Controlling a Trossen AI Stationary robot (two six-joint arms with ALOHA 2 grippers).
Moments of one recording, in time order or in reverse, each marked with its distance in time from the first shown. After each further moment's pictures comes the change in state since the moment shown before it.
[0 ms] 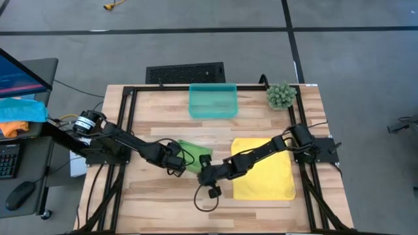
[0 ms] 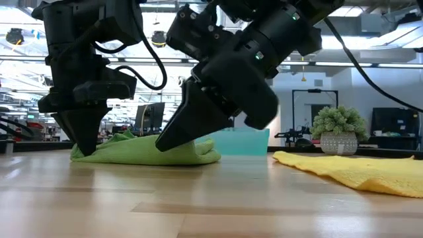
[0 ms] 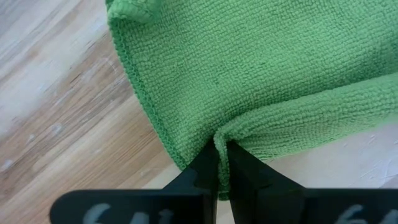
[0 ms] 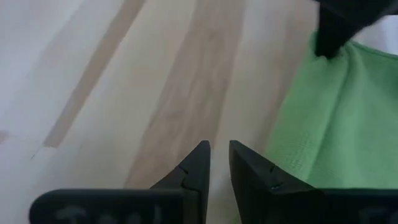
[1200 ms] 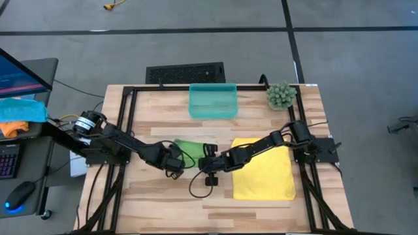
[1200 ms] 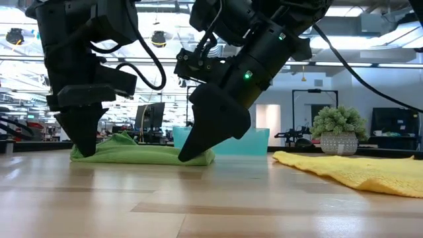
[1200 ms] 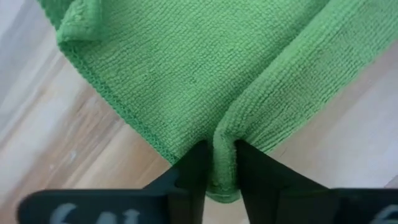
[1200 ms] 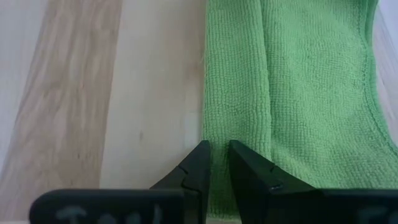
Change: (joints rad) left arm -0.034 0.001 -0.001 0.002 -0.057 0.179; right arm -0.073 0.002 0.001 -0.152 0.102 0.222
